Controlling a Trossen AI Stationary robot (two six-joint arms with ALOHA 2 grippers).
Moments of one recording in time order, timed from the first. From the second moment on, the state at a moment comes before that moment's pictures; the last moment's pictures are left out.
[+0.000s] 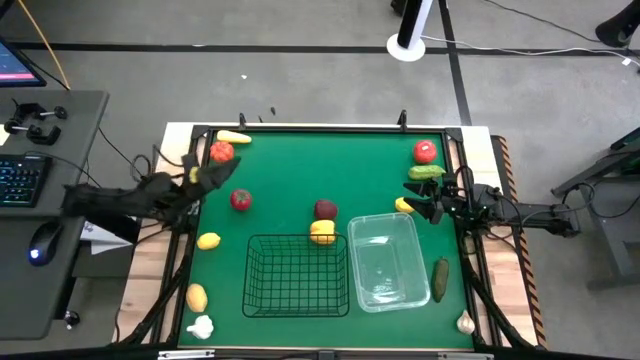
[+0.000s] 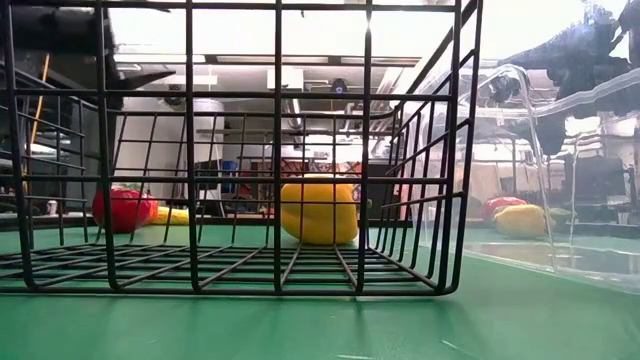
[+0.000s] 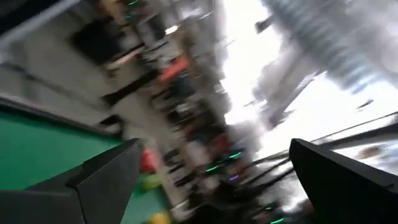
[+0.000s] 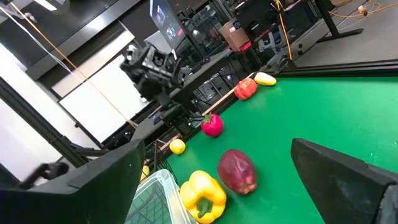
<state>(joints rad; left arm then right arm) -0.04 0.34 0.24 0.29 -0.65 -0.90 -0.05 0.01 0.01 0.05 0.19 0.63</state>
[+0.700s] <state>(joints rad) -0.01 1.17 0.96 -1.37 -0.31 -1.14 -0.05 0.01 0.01 0.05 0.19 0.63</state>
